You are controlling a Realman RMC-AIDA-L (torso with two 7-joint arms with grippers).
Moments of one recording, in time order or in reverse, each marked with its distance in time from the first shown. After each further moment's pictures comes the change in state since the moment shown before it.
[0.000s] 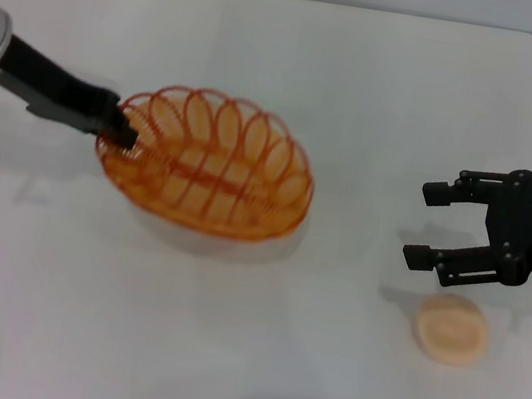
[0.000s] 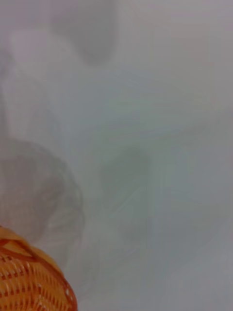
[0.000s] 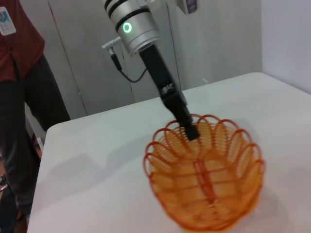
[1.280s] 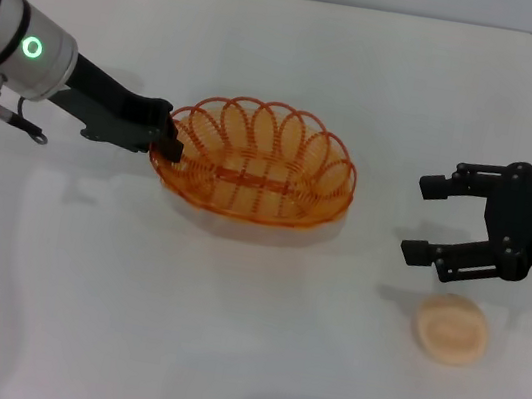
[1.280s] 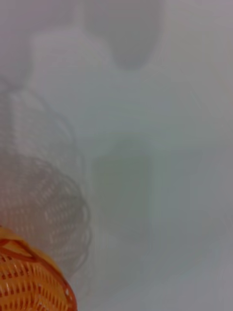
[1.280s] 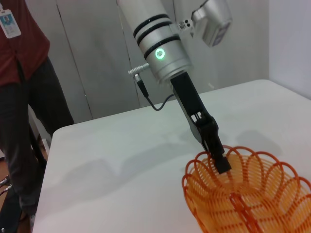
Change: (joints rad) left arm -0.090 -0.015 0.010 -0.240 -0.003 -0.185 -0.144; right arm 0.010 -0.004 0.000 -0.007 0.014 -0.014 -0.005
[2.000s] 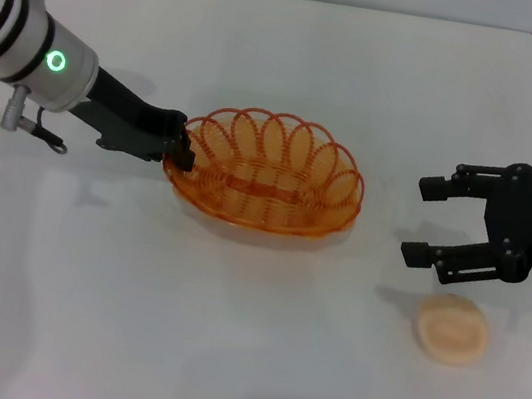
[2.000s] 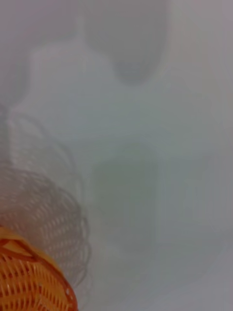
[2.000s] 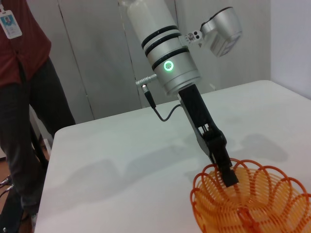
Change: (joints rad) left arm -0.034 -0.010 0.002 -0.086 0.019 -0.072 0.007; right arm 0.000 0.000 0.000 0.000 0.000 -0.004 -0.002
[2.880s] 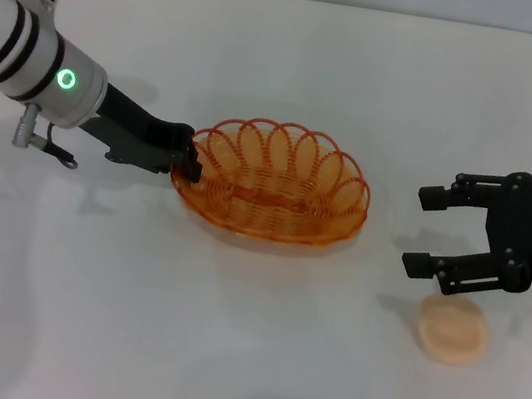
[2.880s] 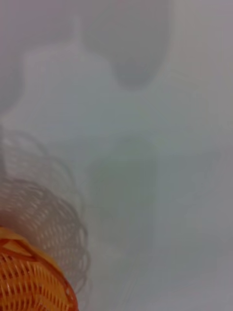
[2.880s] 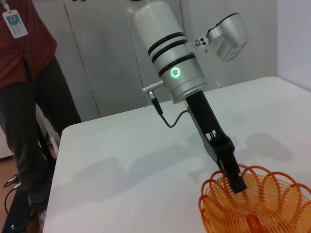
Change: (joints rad) left arm 0.010 -0.018 -0.001 -0.031 -0.009 -0.042 0.016; right arm -0.004 -0.002 0.000 0.002 -0.003 -0.021 -0.001
